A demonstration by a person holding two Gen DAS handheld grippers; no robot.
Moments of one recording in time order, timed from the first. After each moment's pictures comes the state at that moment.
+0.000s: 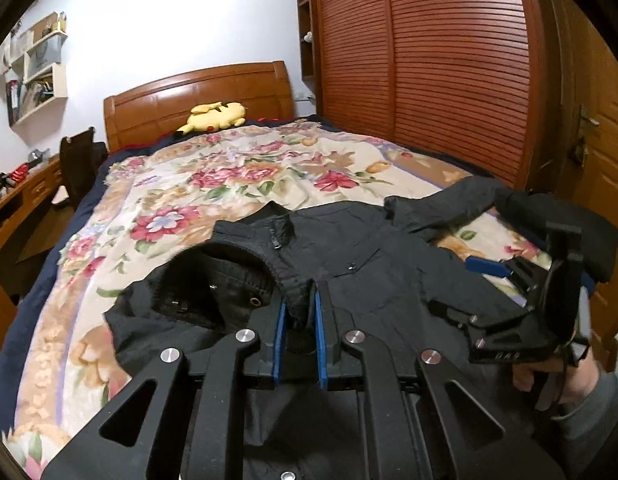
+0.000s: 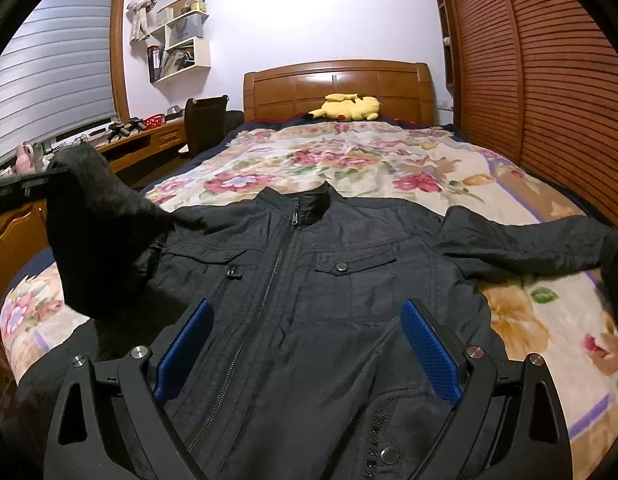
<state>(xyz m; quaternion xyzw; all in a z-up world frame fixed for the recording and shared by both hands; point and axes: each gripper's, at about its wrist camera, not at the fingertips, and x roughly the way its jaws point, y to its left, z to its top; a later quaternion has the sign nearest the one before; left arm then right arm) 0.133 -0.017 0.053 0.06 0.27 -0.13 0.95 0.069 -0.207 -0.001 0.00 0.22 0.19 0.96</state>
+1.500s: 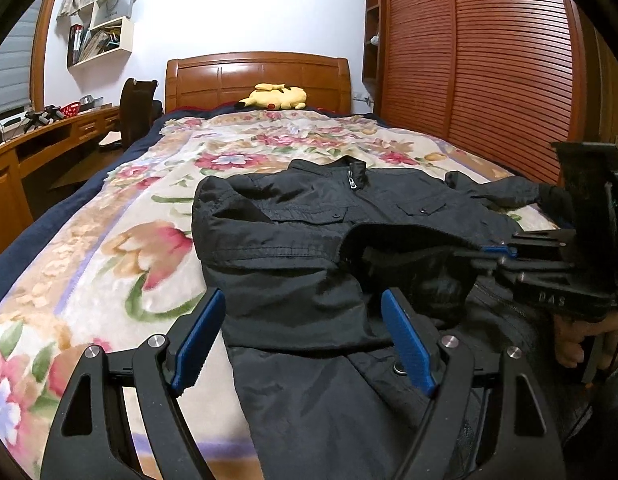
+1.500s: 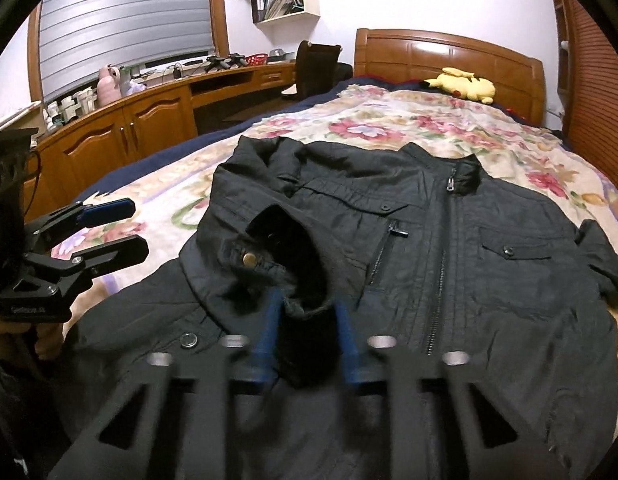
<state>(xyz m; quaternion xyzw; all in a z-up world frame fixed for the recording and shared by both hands) 0.081 0.093 -0.052 -0.01 0.27 -0.06 0.96 0.095 -0.146 -0.012 -0.08 0.27 0.35 0.89</state>
